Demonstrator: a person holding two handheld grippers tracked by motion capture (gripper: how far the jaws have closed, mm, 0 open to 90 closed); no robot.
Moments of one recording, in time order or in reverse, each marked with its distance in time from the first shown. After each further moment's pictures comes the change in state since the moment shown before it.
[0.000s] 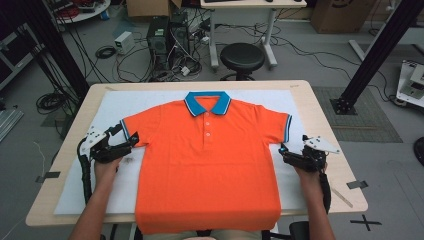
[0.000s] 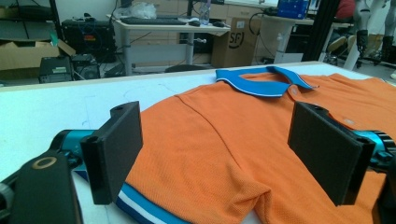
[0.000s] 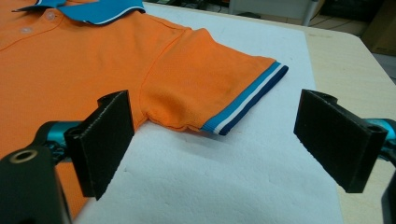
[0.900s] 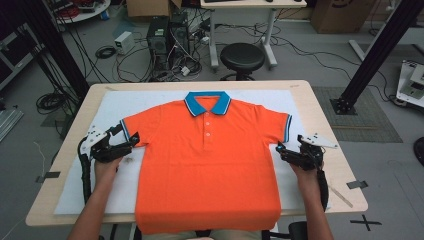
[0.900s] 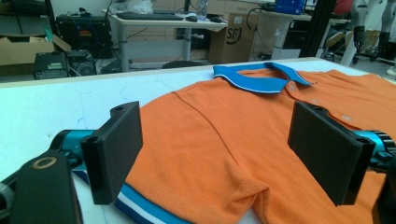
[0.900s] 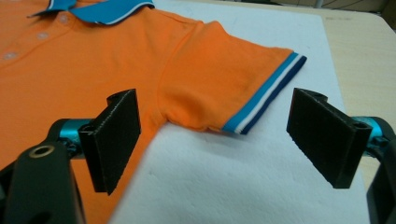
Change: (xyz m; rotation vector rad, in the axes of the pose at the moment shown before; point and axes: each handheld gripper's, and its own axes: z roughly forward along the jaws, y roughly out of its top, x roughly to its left) left arm 0.001 0.001 0.002 0.020 -0.014 -0.001; right arm 0.008 0.011 0.001 0.054 0.037 0.063
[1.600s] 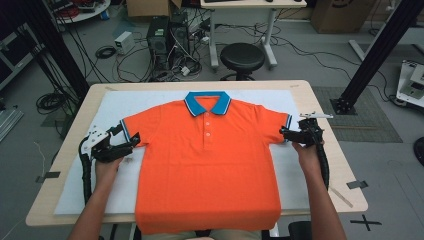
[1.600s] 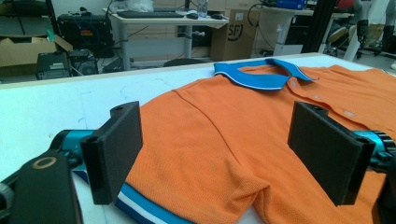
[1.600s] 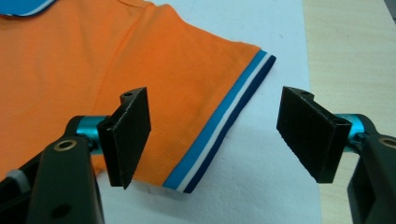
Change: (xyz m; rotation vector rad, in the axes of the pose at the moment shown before) left arm -0.002 0.000 0.001 0.013 0.006 0.021; right arm -0.030 0.048 0.045 0.217 -0.081 0.052
